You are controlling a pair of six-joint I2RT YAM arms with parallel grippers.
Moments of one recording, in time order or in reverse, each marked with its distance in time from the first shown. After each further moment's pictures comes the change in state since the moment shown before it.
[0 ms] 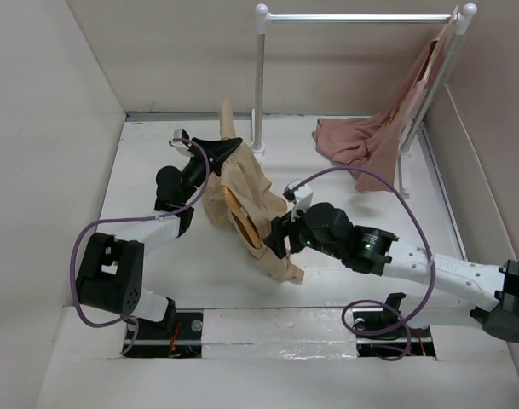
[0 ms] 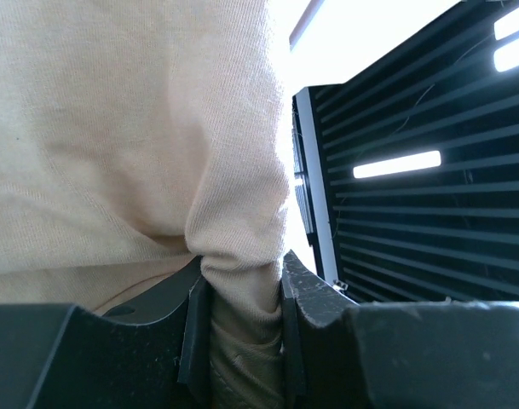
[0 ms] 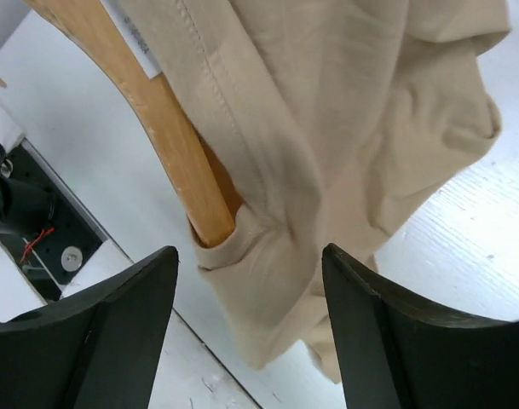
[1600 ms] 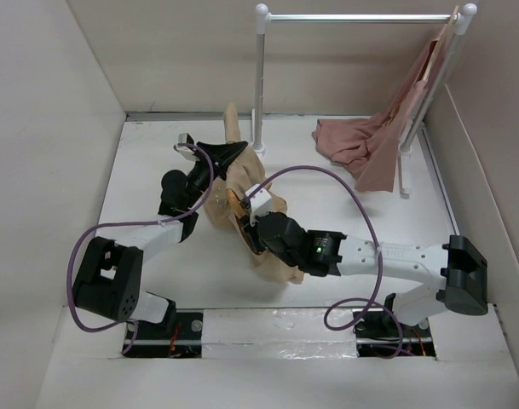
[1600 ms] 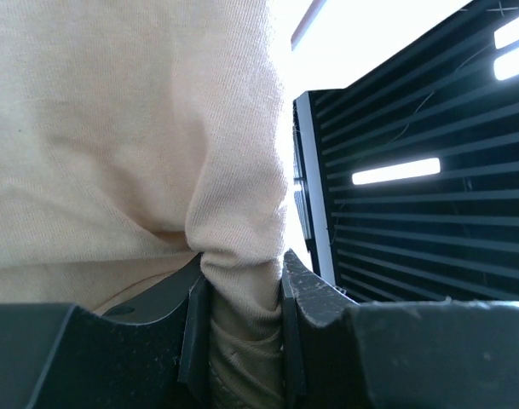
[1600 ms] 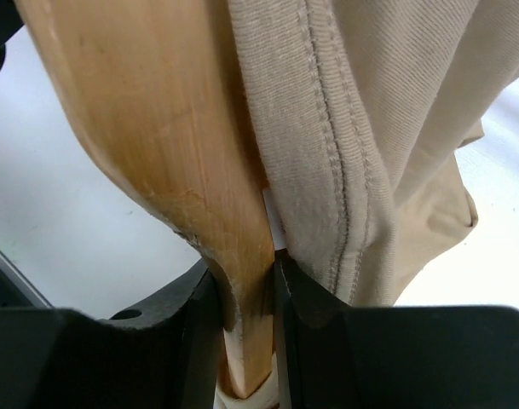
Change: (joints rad) left arm -0.063 -0.037 -0.033 -0.030 -0.074 0.009; right arm 0.152 0.294 0.166 0.158 0.312 -0.134
